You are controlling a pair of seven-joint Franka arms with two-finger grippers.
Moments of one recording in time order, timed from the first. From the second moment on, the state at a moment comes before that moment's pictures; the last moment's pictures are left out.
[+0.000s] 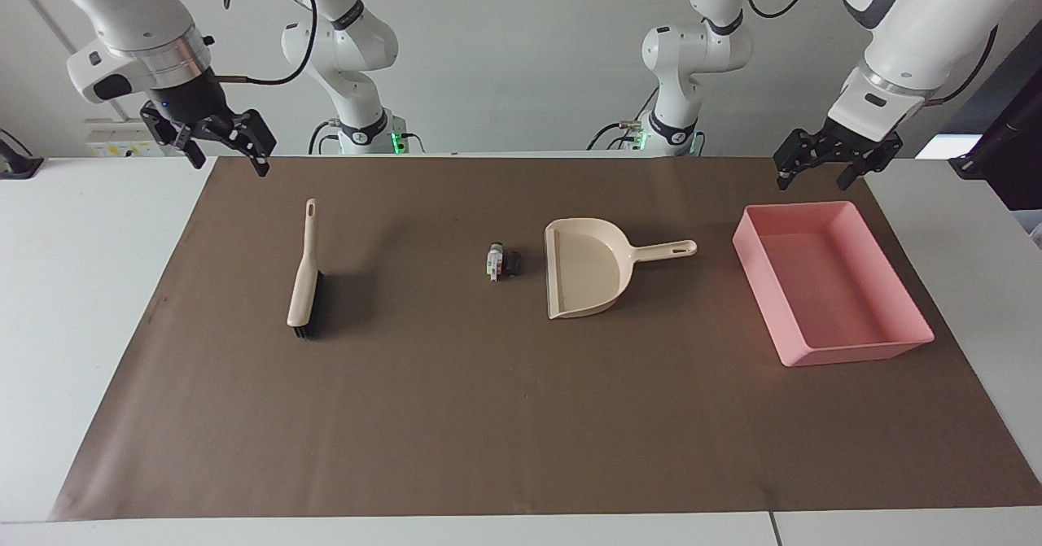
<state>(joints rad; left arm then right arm) -0.05 0.00 -0.03 -1.56 0.00 1.52 0.02 0.00 -0.04 -0.03 -1.55 -0.03 1.50 0.13</state>
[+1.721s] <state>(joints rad) -0.07 0.00 -0.03 -1.59 0.00 1.56 0.34 0.01 -0.14 -0.03 -2.20 0.00 2.02 0.08</state>
